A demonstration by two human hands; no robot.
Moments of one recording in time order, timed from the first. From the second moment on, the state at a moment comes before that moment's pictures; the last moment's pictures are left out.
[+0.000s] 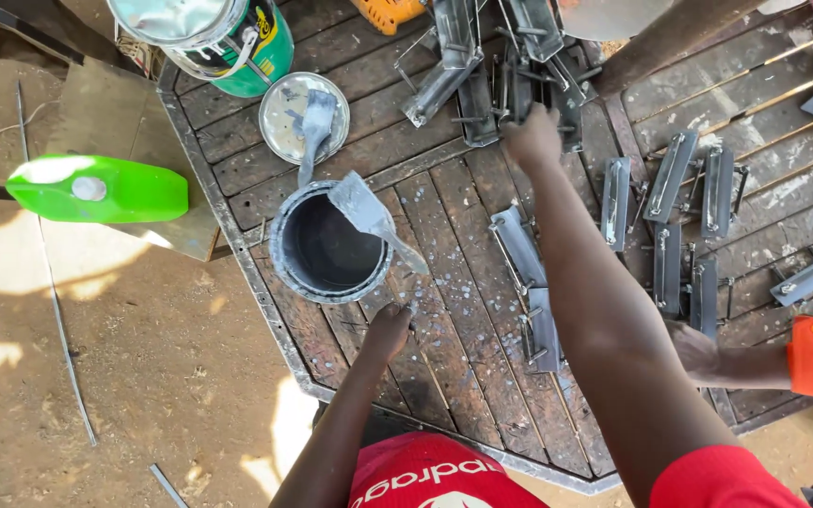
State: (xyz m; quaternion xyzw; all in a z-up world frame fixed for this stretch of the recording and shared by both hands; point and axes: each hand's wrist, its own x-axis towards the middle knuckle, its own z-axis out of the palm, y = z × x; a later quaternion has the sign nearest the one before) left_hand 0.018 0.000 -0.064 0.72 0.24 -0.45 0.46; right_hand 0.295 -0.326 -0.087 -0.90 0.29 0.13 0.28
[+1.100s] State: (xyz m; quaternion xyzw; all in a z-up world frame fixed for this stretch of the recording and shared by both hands) left_hand -0.019 0.014 -0.028 0.67 0.31 -0.22 0.63; right_hand -0.049 -0.134 0.107 -0.82 0.05 0.19 0.54
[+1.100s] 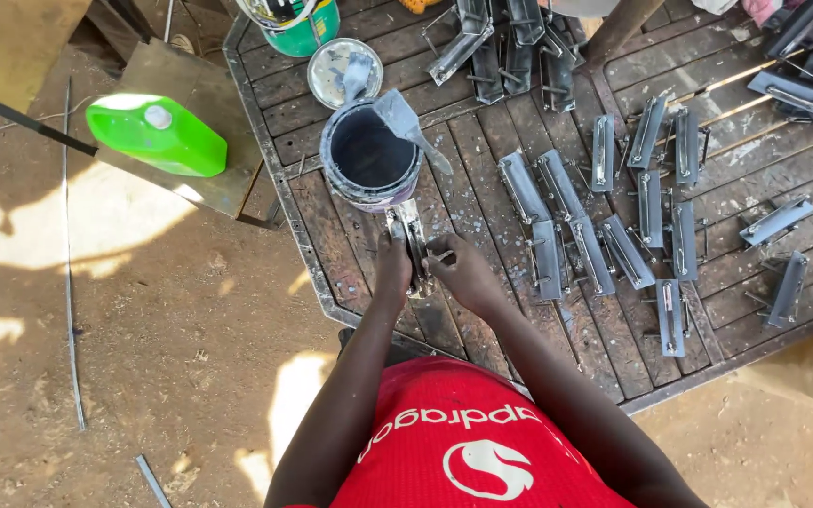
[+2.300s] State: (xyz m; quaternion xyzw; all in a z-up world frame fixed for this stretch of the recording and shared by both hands) left_hand -0.057 0.047 -0.050 0.74 0.15 -0.21 0.62; right_hand -0.088 -0.099 0.066 -0.95 0.06 0.17 0.27
